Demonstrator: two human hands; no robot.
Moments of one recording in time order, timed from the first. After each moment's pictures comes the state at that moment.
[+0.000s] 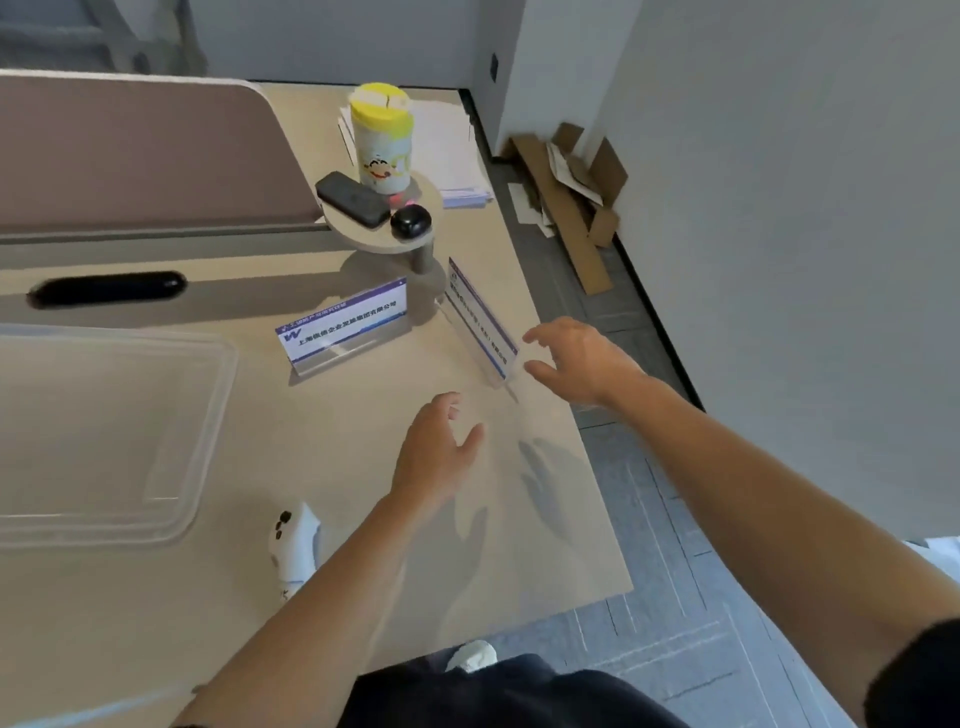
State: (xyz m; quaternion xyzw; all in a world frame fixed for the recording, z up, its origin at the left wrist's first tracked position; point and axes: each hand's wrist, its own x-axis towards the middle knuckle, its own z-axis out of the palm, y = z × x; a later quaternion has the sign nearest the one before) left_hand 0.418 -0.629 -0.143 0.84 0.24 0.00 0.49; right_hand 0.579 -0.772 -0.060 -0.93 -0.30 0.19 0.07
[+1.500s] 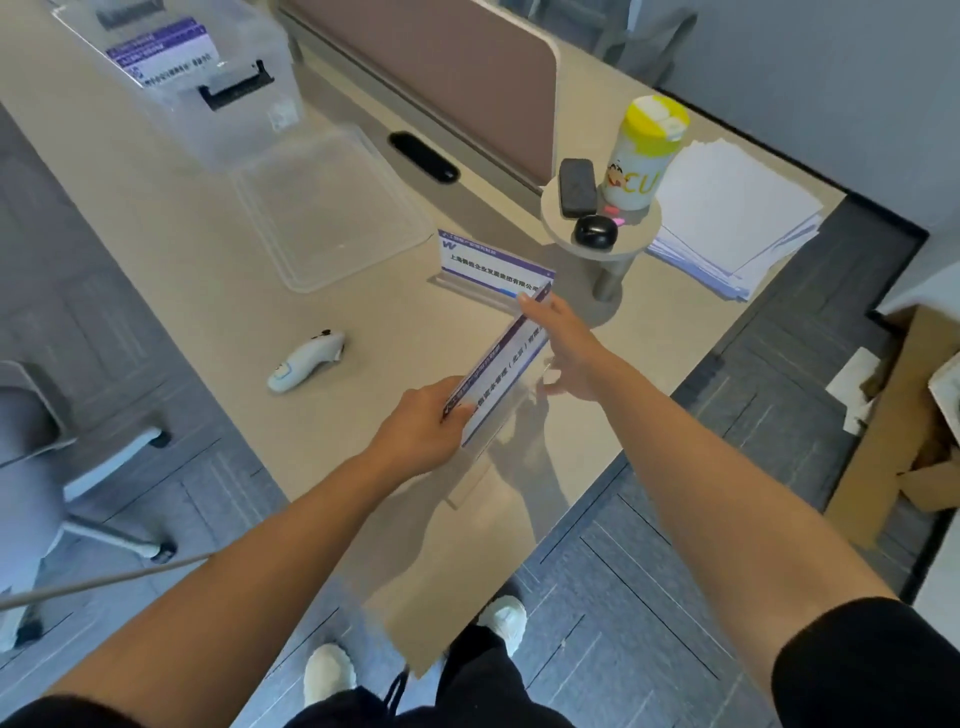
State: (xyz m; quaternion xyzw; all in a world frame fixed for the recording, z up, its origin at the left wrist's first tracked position) left_hand 0.466 -0.748 -0.110 0.71 0.57 0.12 0.40; right_hand 0.672 -0.695 -0.095 -0.65 -0.30 0.62 0.32
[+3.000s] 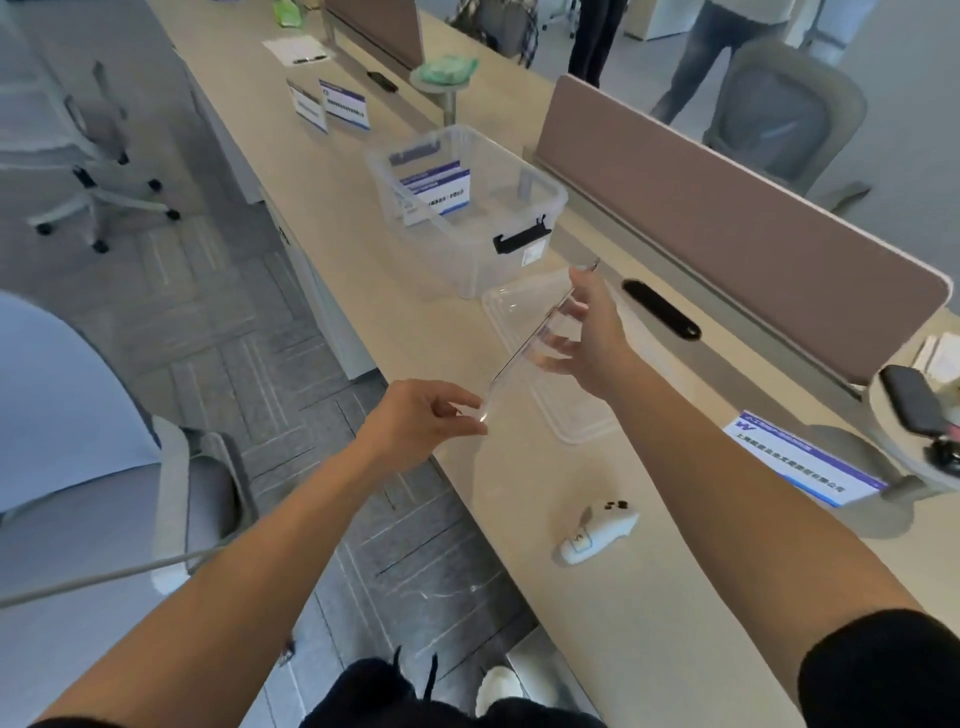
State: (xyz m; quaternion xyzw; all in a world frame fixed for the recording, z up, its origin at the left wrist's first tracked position) left_hand 0.031 -0.524 -0.042 0.61 0.59 0.27 0.45; right_hand 0.247 -0.448 0.007 -0.56 -0.30 0.61 0.47
